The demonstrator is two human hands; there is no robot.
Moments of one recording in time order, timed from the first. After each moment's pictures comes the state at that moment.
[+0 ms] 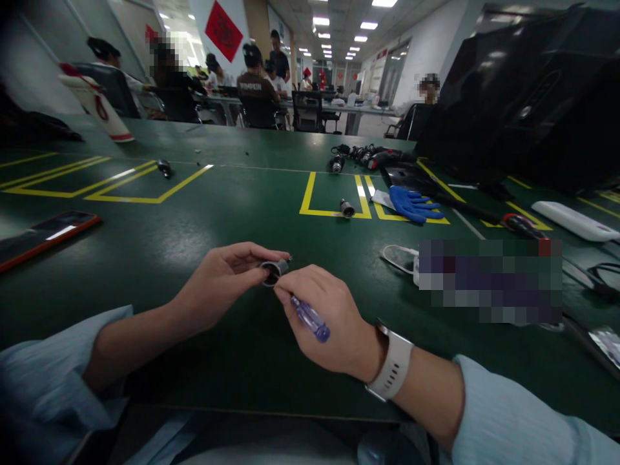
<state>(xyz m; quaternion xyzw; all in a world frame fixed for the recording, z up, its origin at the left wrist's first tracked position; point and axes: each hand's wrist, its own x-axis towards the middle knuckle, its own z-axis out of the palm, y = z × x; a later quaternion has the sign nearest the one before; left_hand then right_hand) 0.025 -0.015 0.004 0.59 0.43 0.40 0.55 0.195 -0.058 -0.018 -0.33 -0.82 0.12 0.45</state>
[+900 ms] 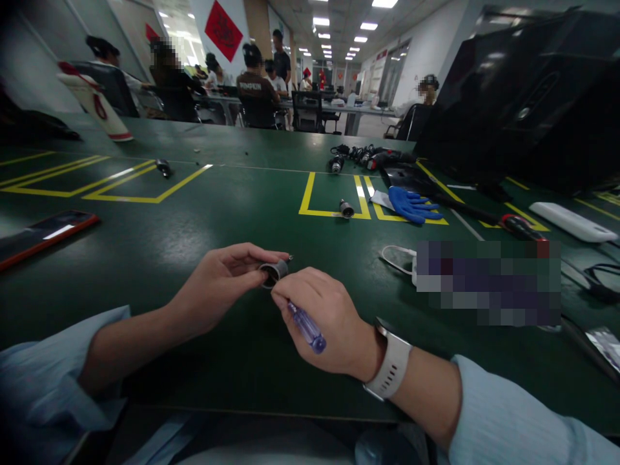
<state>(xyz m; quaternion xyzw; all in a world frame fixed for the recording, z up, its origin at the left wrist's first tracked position) 0.027 -0.018 0.007 0.58 0.43 0.41 0.57 0.198 -0.057 -0.021 -0.31 -0.84 0.12 0.44</state>
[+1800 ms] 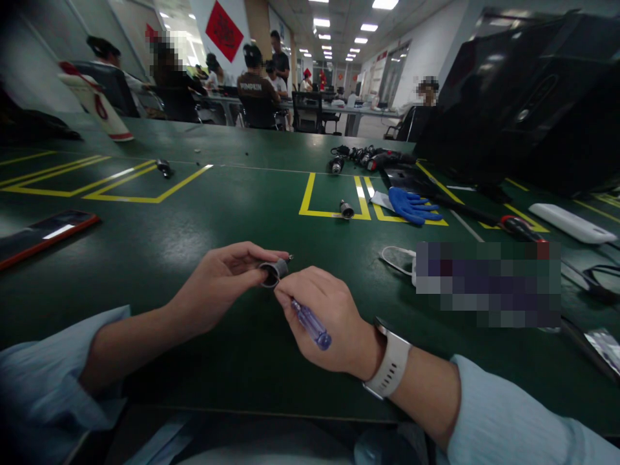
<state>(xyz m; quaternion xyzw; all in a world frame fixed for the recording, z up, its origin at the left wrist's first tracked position) 0.027 -0.016 0.005 0.57 0.42 0.42 0.56 0.197 -0.057 -0.020 -0.31 -0.83 0.11 0.45</state>
